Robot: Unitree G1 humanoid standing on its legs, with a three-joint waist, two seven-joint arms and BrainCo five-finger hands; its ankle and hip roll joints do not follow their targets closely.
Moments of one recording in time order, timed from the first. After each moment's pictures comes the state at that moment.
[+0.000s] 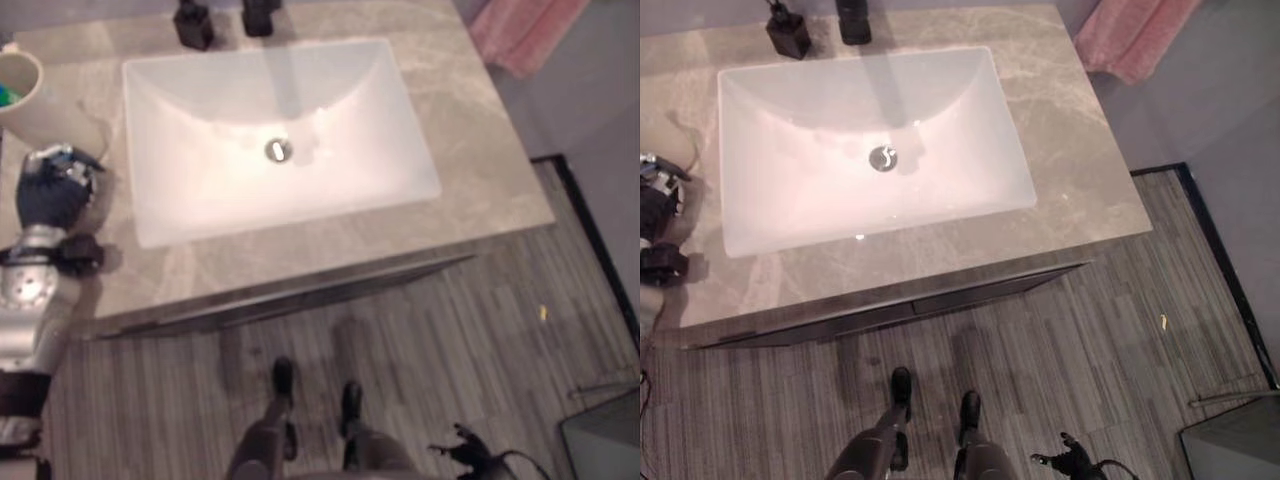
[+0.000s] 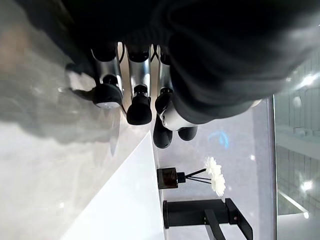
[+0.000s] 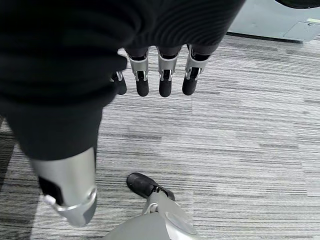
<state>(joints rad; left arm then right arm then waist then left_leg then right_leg) -0.27 0.94 0.09 0.21 -0.74 -0.24 0.13 0.08 -0.32 0.18 1.07 -0.02 -0.08 -0.10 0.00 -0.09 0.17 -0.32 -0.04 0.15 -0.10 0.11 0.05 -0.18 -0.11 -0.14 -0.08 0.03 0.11</state>
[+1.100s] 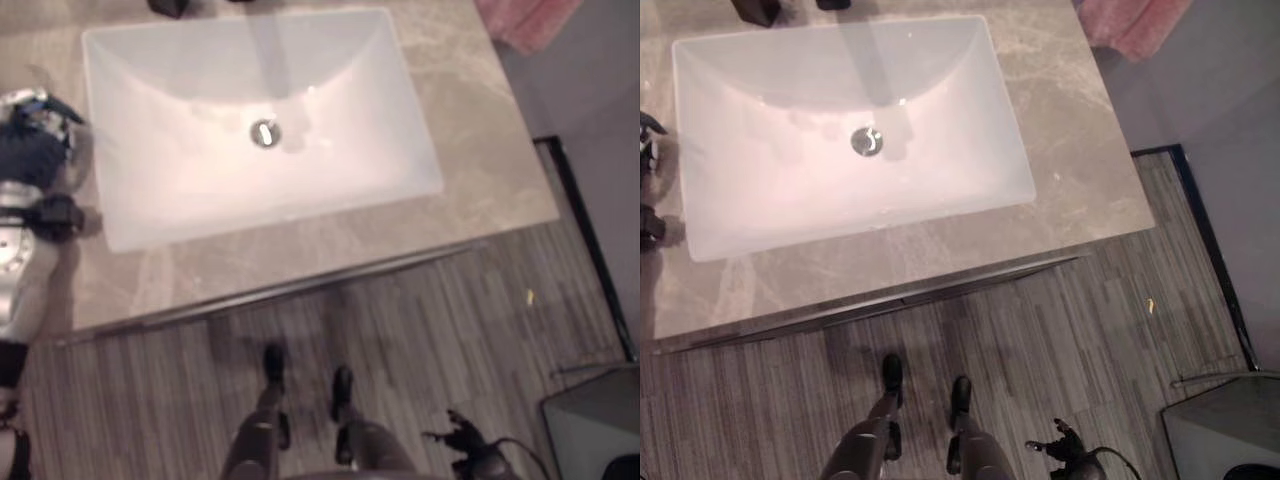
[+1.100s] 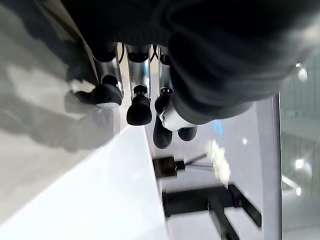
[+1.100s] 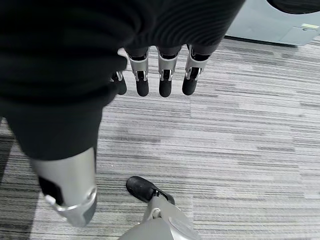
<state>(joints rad) -0.29 1.07 0.03 0.18 -0.75 -0.26 0.10 0.04 -0.34 0.22 1.06 0.01 -0.09 -0.10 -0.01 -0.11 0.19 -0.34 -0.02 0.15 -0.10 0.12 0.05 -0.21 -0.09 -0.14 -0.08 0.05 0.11</state>
